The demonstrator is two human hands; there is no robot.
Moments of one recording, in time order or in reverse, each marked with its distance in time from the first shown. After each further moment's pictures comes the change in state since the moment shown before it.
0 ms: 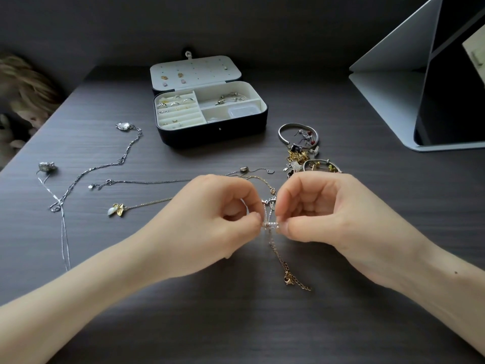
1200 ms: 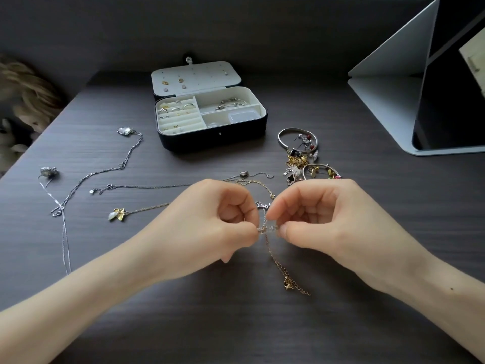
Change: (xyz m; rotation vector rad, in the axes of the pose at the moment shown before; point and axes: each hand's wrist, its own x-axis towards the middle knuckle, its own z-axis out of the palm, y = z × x) left_hand 0.001 0.003 -0.004 -0.127 -0.060 -0.137; right_hand -0.002 -0.003 0.002 -0.127 0.059 -0.015
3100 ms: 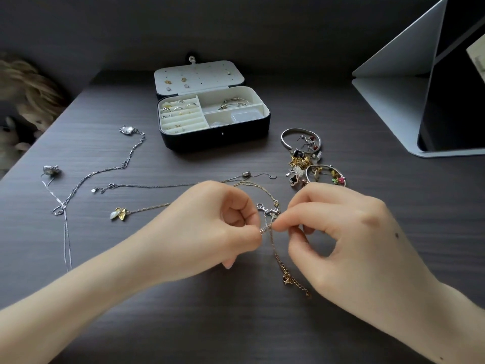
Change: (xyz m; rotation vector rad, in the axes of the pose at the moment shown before) left_hand -0.002 0.003 -0.001 0.059 -0.029 -0.054; right_hand -0.009 0.016 0.010 -0.768 0.322 -0.487
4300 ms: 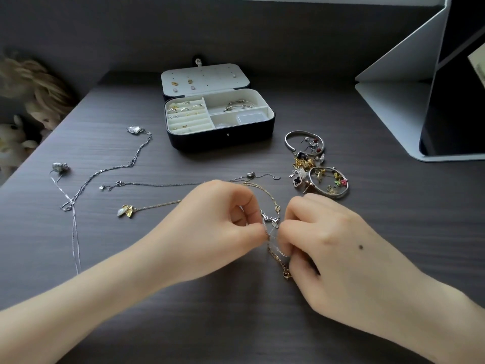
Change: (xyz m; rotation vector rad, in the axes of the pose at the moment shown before) left_hand -0.002 0.004 0.004 0.112 0.129 0.027; right_hand -0.003 0.002 0.002 -0.223 -0.298 -0.133
